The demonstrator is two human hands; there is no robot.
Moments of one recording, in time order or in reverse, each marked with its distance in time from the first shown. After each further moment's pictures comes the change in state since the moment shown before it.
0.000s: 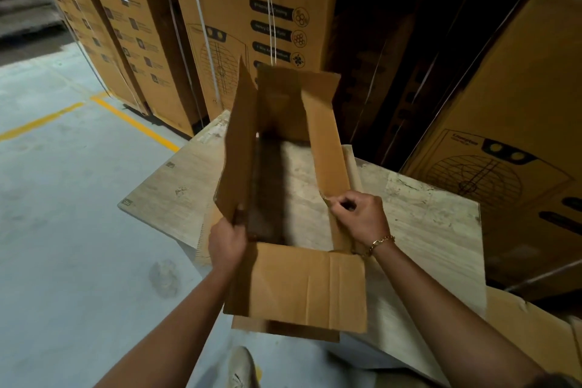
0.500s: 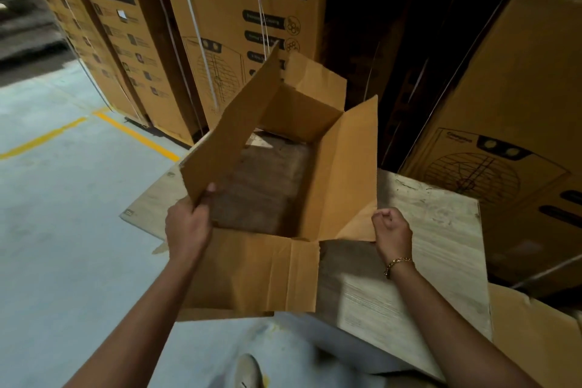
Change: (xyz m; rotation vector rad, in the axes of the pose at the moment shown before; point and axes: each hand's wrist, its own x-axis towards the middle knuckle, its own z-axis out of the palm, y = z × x) left_hand -0.009 0.054 -0.091 -0.229 0.143 0.157; right_hand -0.023 0.073 -0.019 0.194 0.317 0.399
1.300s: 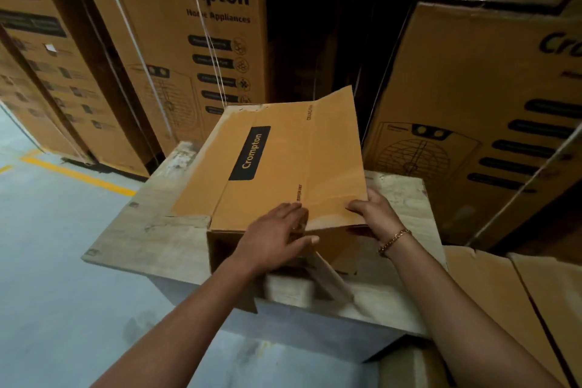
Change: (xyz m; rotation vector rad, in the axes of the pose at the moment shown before) left_hand -0.066 0.044 0.064 0.639 -0.827 0.881; right_hand -0.061 -0.089 -0.051 0.251 -0.237 0.271
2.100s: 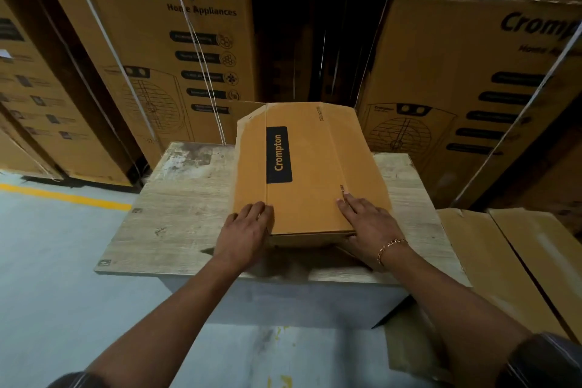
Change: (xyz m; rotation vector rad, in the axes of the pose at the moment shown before) left_hand -0.055 -0.130 0.018 0.325 0.053 0.082; right_hand -0.046 0.076 0.059 -1.595 0.043 -0.354
